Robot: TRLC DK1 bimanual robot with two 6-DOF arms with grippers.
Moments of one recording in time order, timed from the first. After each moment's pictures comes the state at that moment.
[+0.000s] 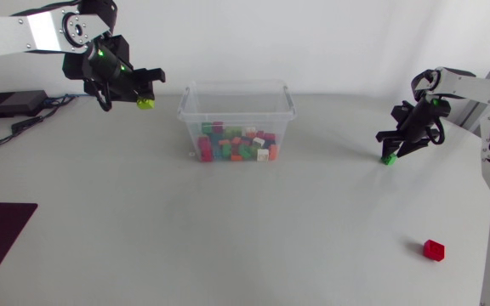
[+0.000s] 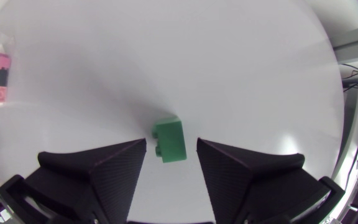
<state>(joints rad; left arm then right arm) -0.11 1.95 1.72 -0.65 0.02 -0.20 -0.29 2.55 2.22 -1.08 -0.04 -0.35</state>
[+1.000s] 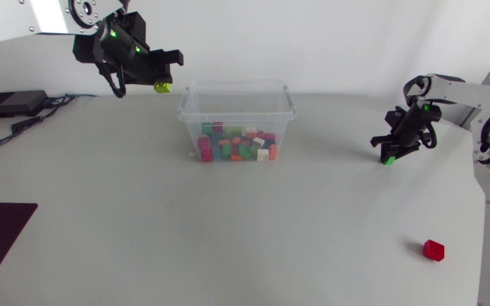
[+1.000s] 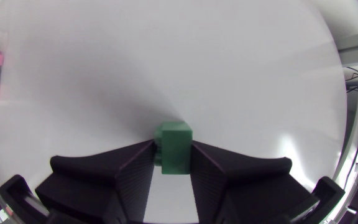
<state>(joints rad) -0.21 1.92 1.79 -0.65 0.02 -0.20 -0.27 2.58 2.22 -1.06 -0.01 -0.34</state>
